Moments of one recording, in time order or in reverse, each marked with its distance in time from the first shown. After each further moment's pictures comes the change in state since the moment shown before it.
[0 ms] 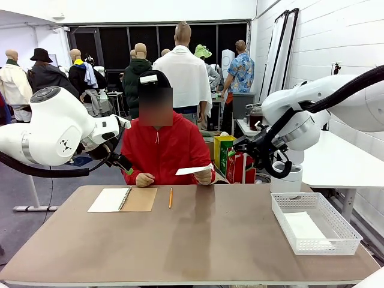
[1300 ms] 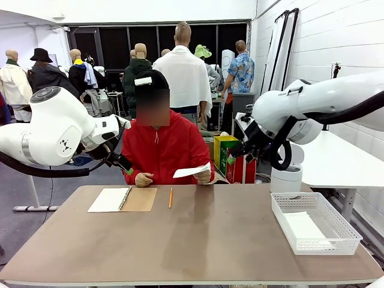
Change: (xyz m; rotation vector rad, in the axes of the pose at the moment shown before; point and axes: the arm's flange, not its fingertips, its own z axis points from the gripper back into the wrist) left arm 0.000 0.000 0.000 0.000 0.000 0.000; right arm -0.023 0.048 0.022 -0.205 0.068 0.538
